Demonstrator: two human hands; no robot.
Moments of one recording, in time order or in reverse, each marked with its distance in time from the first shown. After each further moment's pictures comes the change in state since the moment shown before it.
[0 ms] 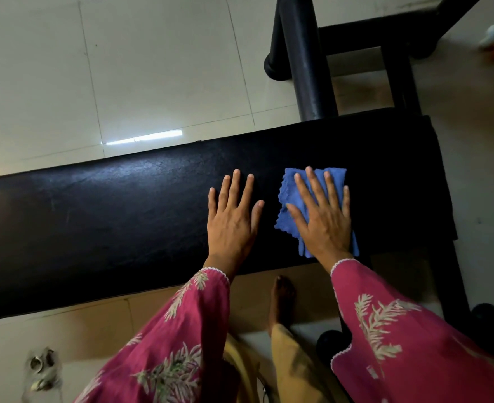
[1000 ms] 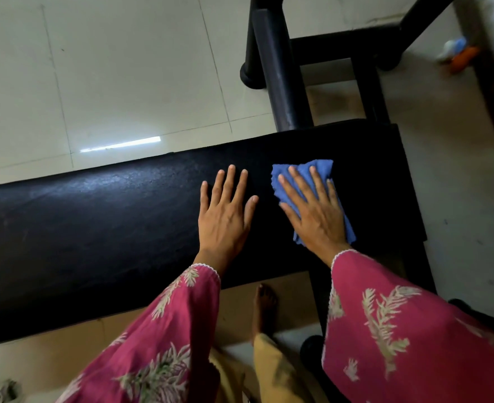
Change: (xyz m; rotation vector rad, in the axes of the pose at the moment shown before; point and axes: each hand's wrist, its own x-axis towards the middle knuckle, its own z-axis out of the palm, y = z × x) left_hand 0.031 0.025 0.005 -0.002 -0.019 0.069; right_hand 0.026 0.041 -0.003 -0.057 0.076 -0.196
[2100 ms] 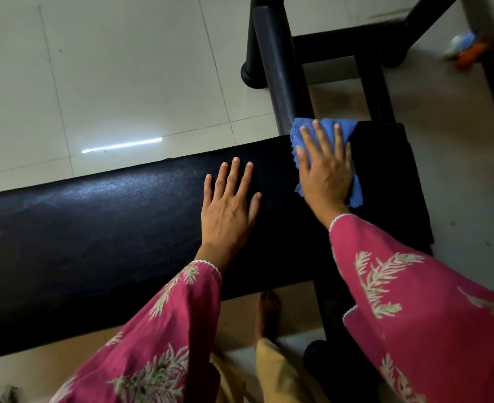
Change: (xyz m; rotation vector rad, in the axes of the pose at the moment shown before) left_hand 0.025 0.000 0.004 0.022 0.016 0.036; right_hand 0.081 0.015 -0.001 0.153 0.152 0.365
